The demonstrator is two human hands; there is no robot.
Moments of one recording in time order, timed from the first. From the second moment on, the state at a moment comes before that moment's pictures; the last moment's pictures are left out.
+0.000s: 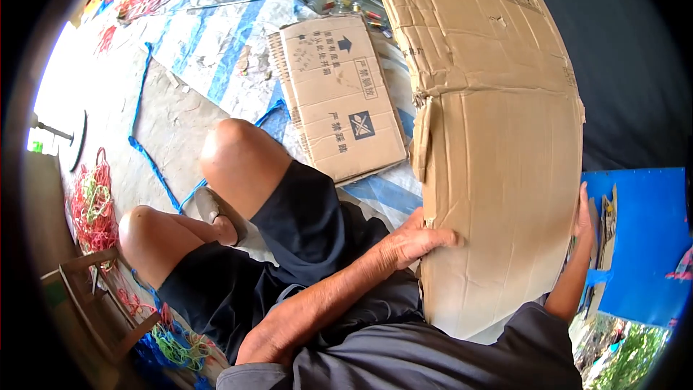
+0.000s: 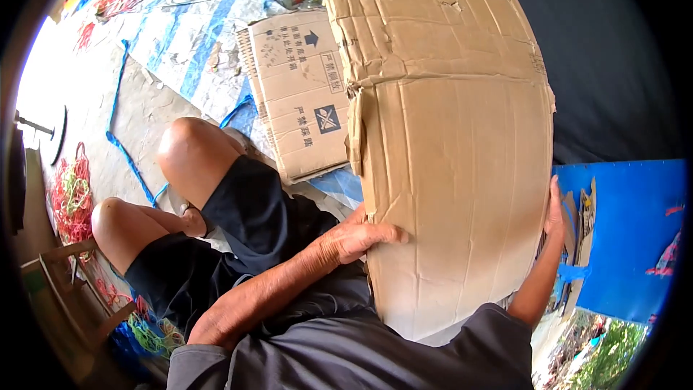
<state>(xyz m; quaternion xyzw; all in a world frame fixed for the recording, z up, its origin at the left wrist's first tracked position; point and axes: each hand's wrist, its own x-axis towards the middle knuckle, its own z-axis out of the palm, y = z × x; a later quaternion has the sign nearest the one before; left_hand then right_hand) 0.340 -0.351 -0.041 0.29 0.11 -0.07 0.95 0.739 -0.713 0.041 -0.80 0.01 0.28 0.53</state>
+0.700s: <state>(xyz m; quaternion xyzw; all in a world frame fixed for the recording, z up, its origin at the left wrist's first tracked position) 0.312 -0.300 -0.032 0.28 0.09 0.05 0.96 0.806 -0.595 0.100 -0.74 -0.10 0.35 0.57</state>
